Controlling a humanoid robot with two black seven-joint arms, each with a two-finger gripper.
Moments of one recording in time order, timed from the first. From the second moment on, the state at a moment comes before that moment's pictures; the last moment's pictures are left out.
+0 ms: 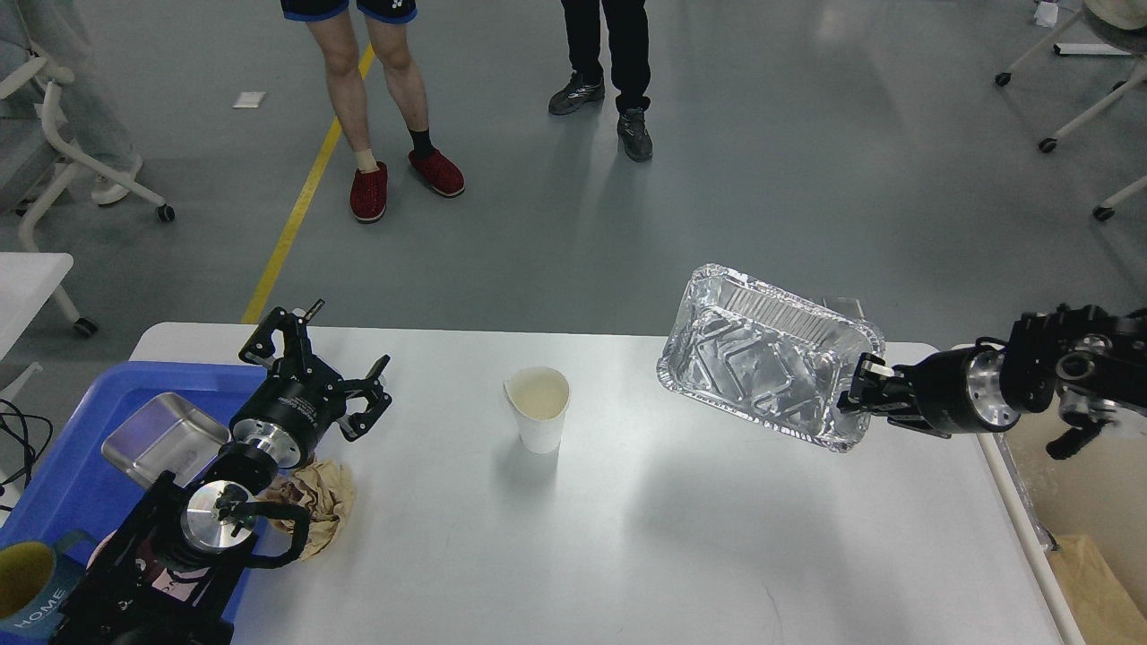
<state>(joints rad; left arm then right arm) -0.21 0.06 -1.35 -1.19 0.33 -0.10 0.09 1.14 -0.82 -0.12 1.36 -0.51 0.34 -0.22</state>
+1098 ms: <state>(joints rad) -0.21 0.09 -1.27 -1.19 0.43 -0.10 0.09 1.41 -0.51 -0.36 1.21 -0.35 0.38 -0.25</state>
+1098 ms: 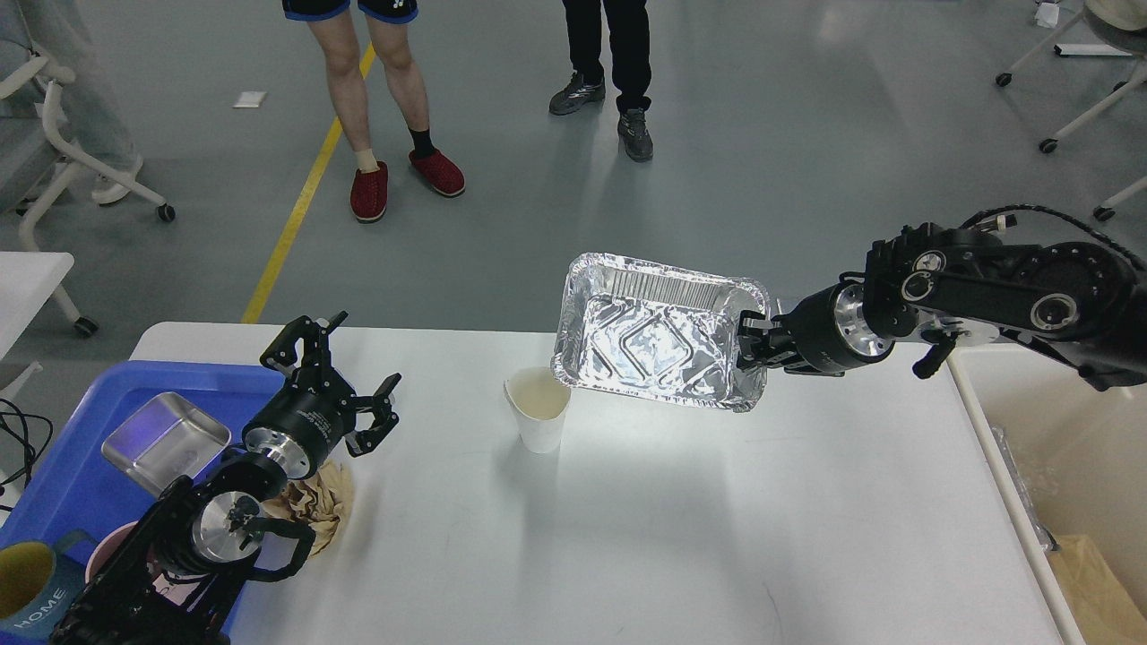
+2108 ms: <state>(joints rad) -0.63 1.20 -0.44 -1.62 0.42 -0.20 0.19 1.39 -0.49 -0.35 1.21 -0.35 0.37 -0.25</state>
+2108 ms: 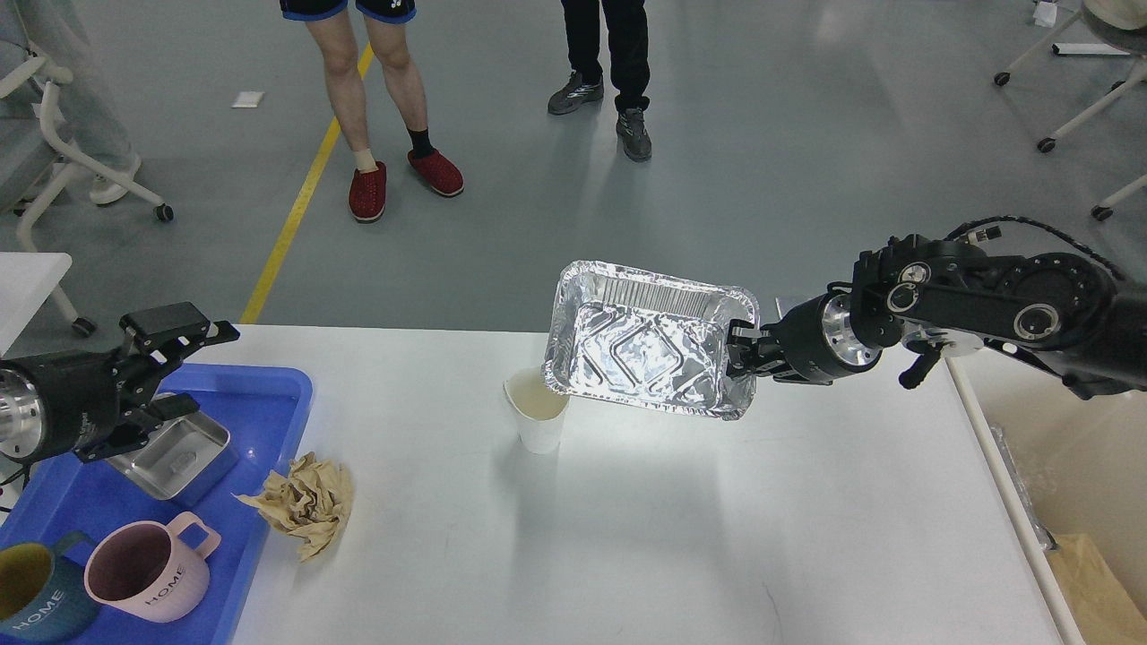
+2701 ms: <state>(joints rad) -0.73 1.44 -0.41 -1.74 0.44 -0.28 0.21 1.38 -0.49 -0.35 1.21 -0.35 0.36 -0.25</state>
